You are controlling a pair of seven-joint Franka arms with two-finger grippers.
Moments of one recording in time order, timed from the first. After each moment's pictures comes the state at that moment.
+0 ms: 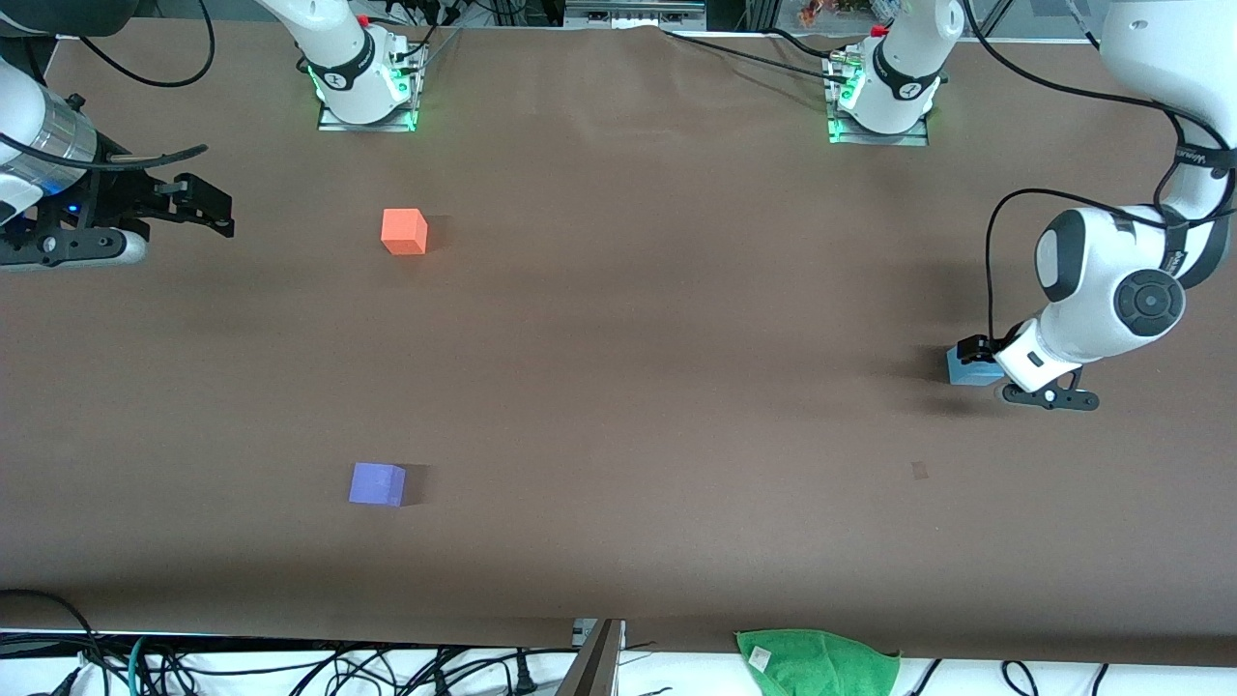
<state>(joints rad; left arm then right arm) 0.15 0.41 -0.04 -2.02 0.15 2.32 0.14 0.08 0.04 0.02 -1.58 -0.01 1.52 0.02</state>
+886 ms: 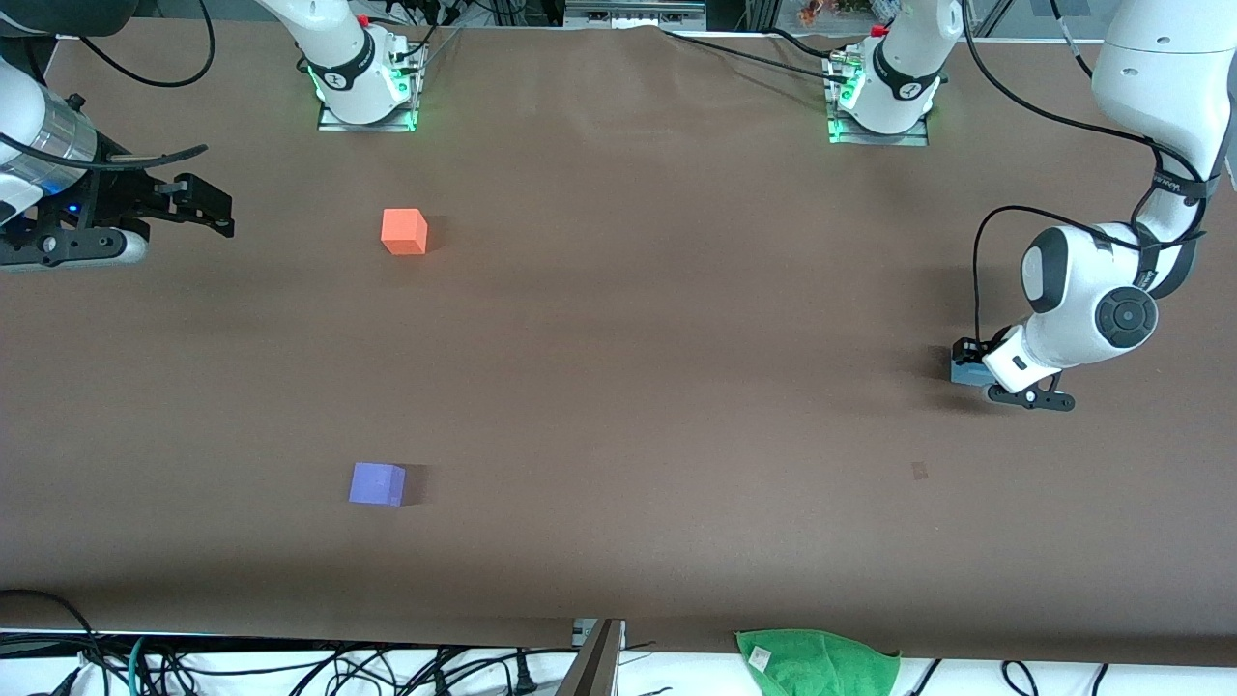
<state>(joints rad) 0.19 0.49 -0.04 -2.04 0.13 2.38 0.18 0.08 0.04 0.02 -1.58 -0.01 1.52 0.02</state>
